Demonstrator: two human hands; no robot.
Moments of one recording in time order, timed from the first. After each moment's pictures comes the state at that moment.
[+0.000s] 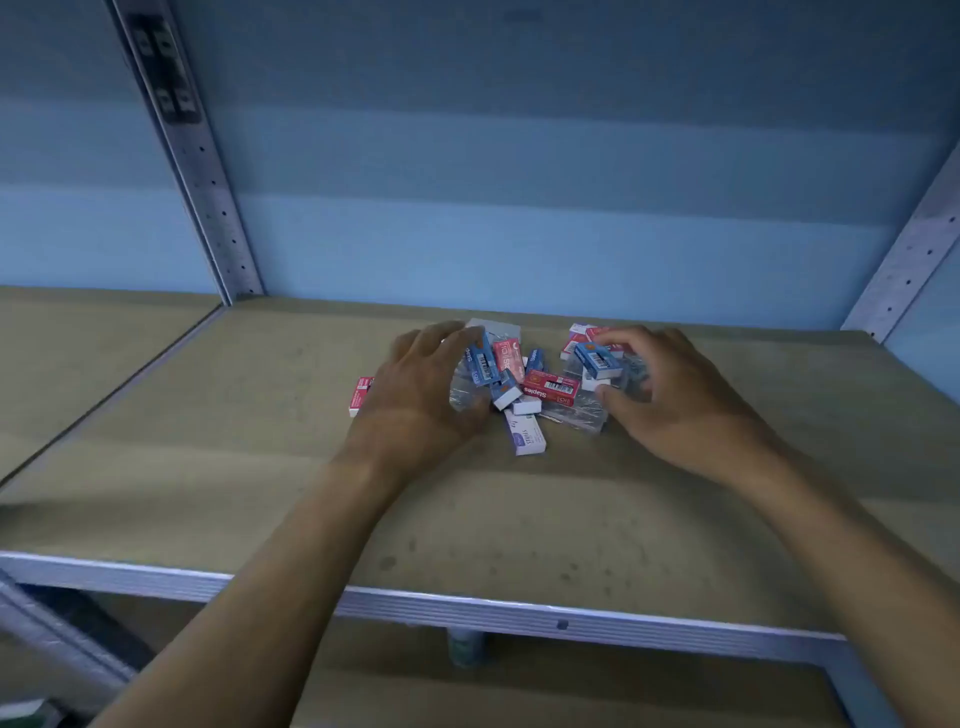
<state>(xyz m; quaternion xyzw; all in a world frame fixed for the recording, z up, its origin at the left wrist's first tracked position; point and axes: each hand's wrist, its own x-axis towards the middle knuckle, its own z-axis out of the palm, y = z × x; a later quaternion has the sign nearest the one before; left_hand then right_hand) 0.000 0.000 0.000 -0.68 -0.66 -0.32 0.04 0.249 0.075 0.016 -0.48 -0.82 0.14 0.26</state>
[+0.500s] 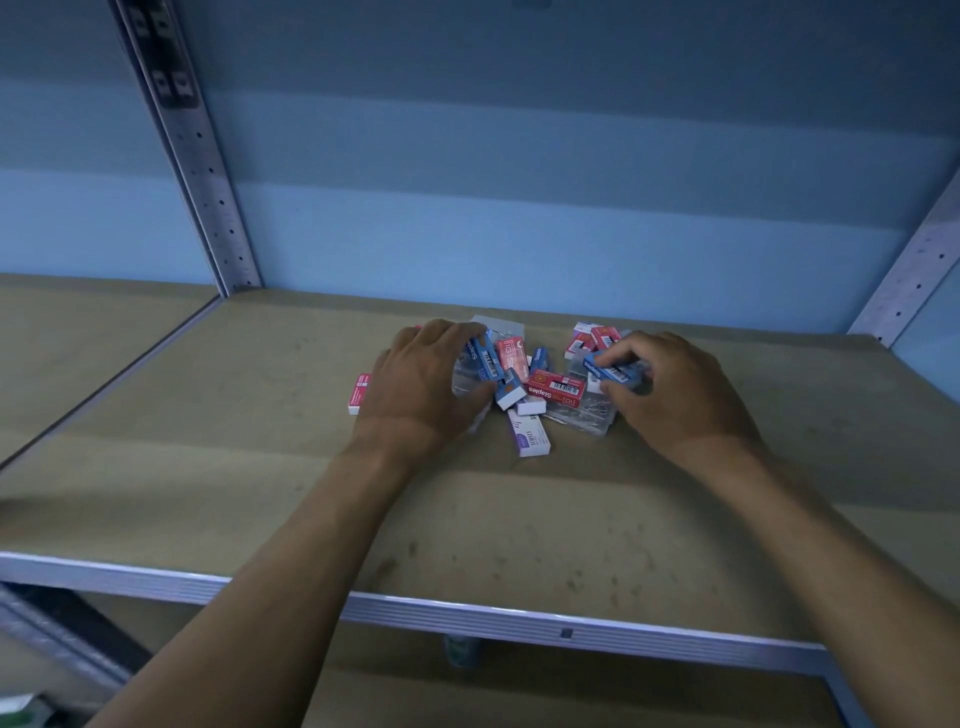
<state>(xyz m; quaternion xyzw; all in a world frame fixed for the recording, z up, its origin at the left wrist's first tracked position) -0.004 0.019 -0.002 -0.65 -0.69 -0.31 0.06 0.236 0.083 0.010 -0.52 -0.80 0.09 0.30</state>
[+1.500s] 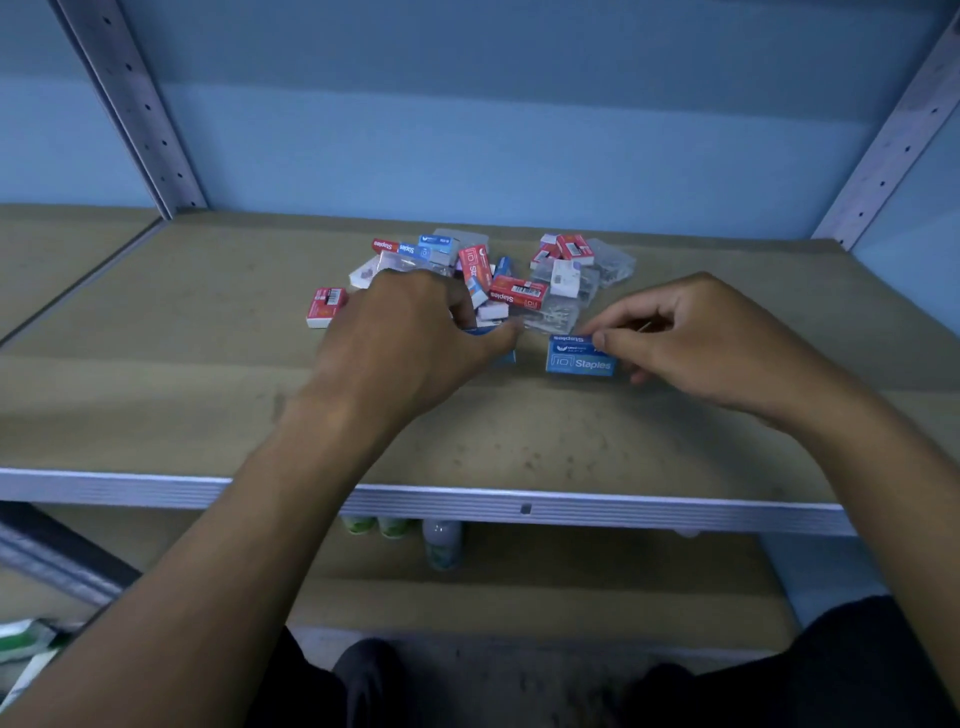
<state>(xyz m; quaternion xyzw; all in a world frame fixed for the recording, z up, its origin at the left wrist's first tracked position) 0.046 -0.042 0.024 -0.63 -0.73 -0.27 0.01 0.275 0.013 0.041 -0.49 -0.79 0.29 0.22</state>
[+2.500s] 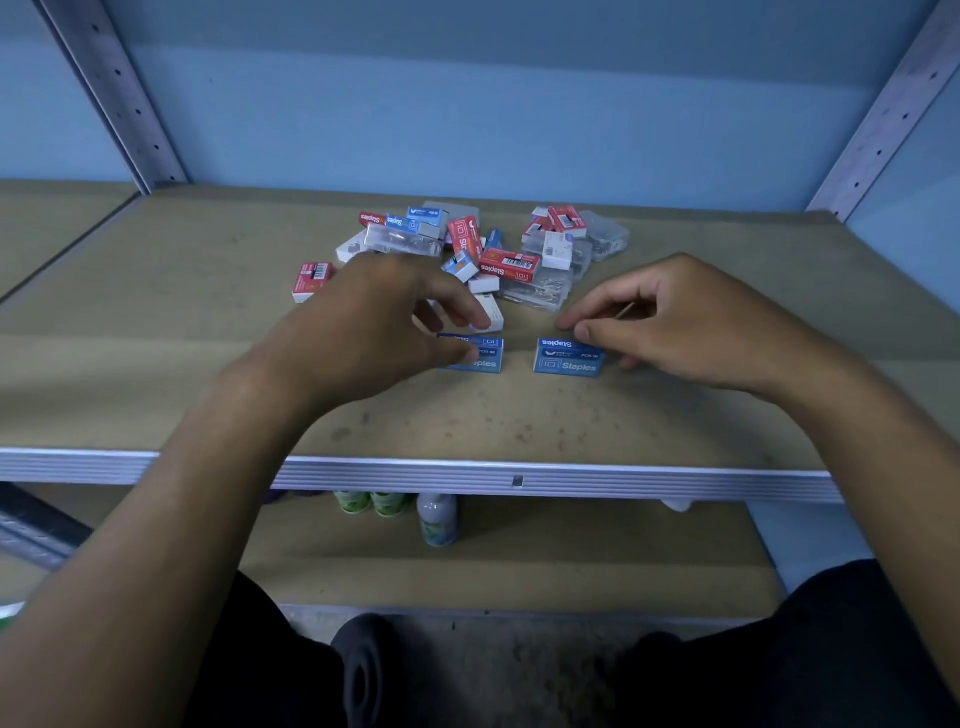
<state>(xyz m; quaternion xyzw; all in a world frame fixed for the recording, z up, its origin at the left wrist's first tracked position) 0.025 -0.059 0.028 -0.73 -0.60 -0.28 -0.16 0.277 0.015 0.033 -0.45 -0.81 0.32 0.19</state>
